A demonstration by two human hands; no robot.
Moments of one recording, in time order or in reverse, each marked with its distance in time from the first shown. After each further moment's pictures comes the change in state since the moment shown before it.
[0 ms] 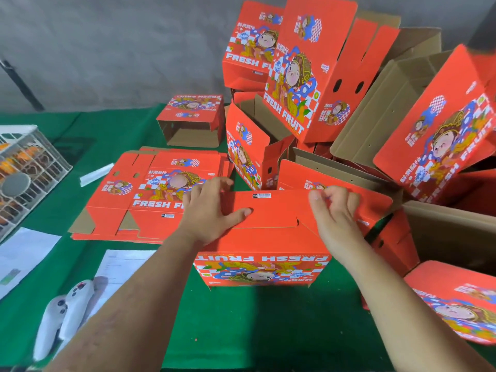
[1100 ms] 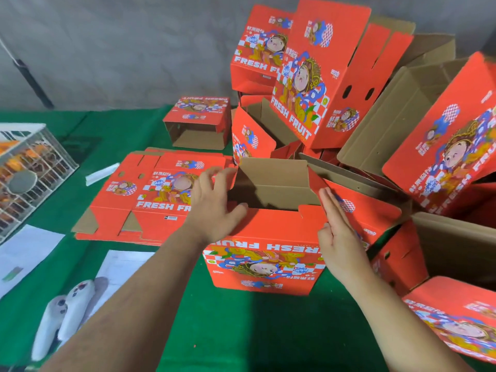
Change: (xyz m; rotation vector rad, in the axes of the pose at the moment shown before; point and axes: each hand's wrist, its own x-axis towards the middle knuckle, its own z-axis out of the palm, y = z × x) left_hand 0.009 0.015 -0.015 -0.024 0.023 0.027; right_hand -0.006 0.026 0.005 -0.144 -0.055 -0.306
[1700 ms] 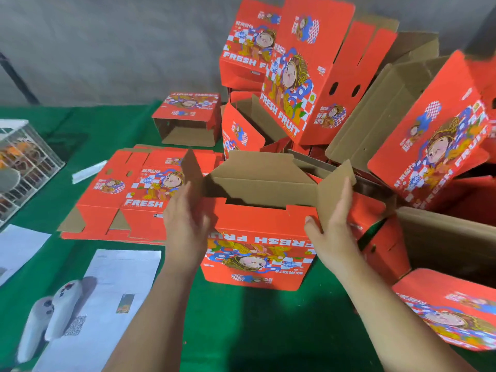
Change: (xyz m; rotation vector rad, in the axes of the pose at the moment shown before) left_hand -0.042 -0.014 0.027 -0.251 0.442 -0.068; right_hand 0.000 -0.014 -0.008 0.168 0.127 0.219
